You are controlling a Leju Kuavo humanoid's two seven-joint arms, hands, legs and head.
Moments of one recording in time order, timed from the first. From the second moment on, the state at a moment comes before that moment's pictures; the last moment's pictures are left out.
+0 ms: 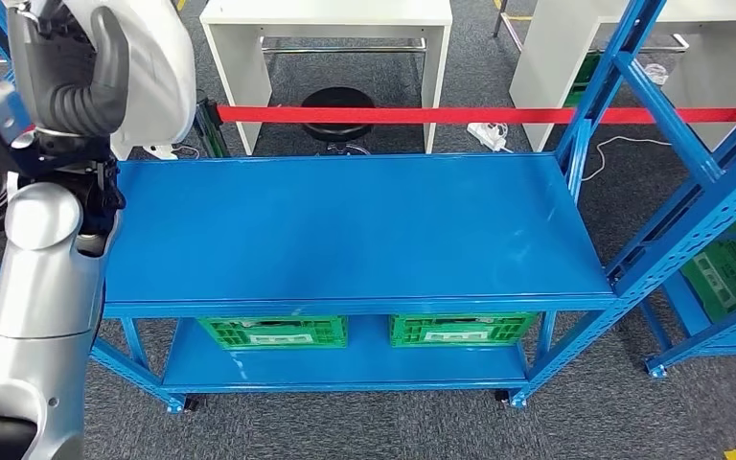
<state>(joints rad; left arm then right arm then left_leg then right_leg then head) -0.85 0.00 -0.39 -1.22 0.03 0.12 -0.42 -0.03 0.06 -0.46 -0.16 0.40 0.08 0.14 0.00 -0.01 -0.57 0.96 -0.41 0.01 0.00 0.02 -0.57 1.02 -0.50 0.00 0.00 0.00</state>
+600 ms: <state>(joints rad) -0.67 0.06 -0.42 -1.51 -0.01 0.13 -0.40 -0.04 0.06 -0.47 -0.16 0.40 0.07 0.14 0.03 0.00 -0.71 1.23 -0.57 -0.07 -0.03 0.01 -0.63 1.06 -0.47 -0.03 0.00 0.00</state>
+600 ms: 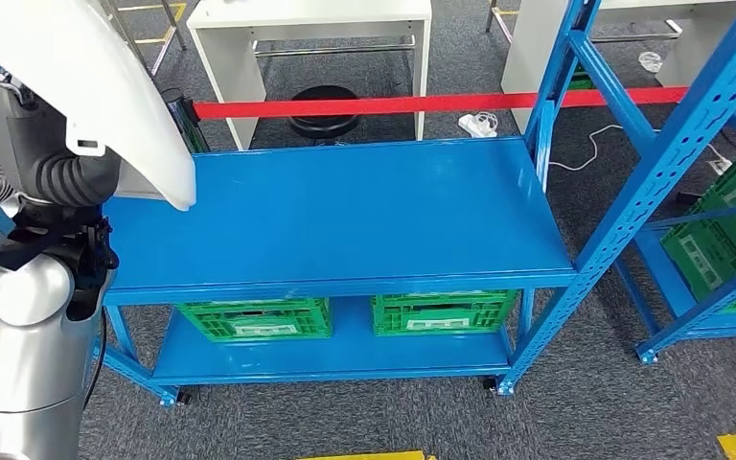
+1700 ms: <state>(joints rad) -0.34 0.18 -0.36 -1.79 0.00 0.02 -0.45 -0.03 0.08 -0.51 -0.16 0.39 0.08 0.13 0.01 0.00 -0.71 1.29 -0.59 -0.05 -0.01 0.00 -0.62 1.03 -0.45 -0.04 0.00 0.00</state>
